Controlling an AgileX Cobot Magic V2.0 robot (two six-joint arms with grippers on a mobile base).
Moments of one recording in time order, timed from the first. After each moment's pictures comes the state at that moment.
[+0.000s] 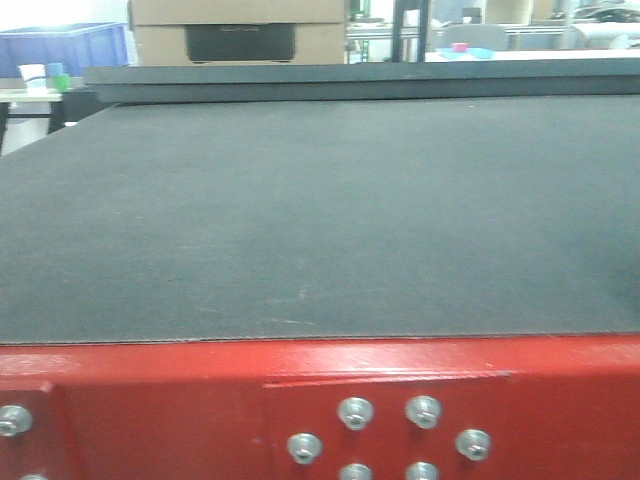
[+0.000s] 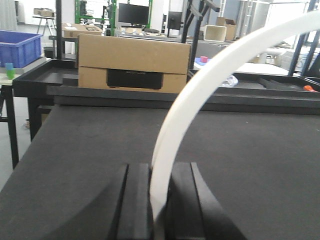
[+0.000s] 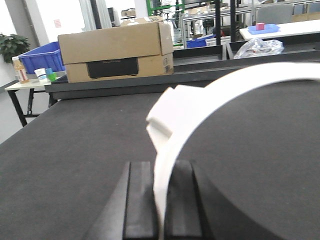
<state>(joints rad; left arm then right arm) -0.15 0.48 -0.69 0.04 0.29 -0.11 0.09 0.48 -0.62 0.00 0.28 0.19</state>
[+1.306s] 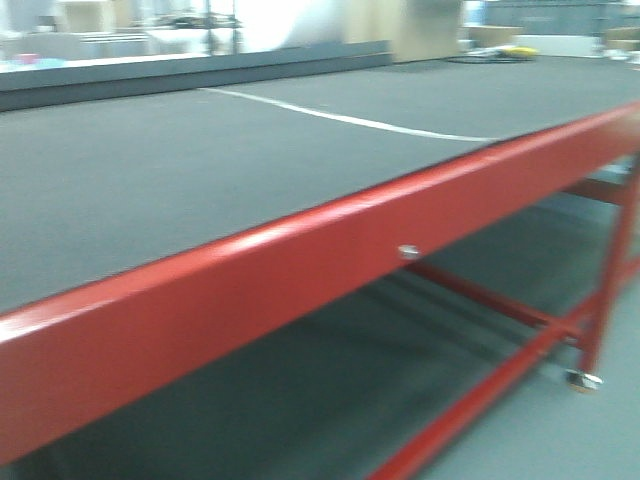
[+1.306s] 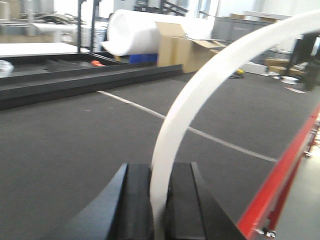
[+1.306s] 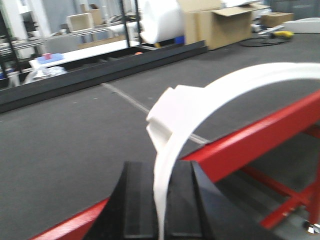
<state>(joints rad) -0.15 0.48 -0.69 0.04 0.29 -0.11 0.09 0.48 -0.62 0.00 0.28 0.19</state>
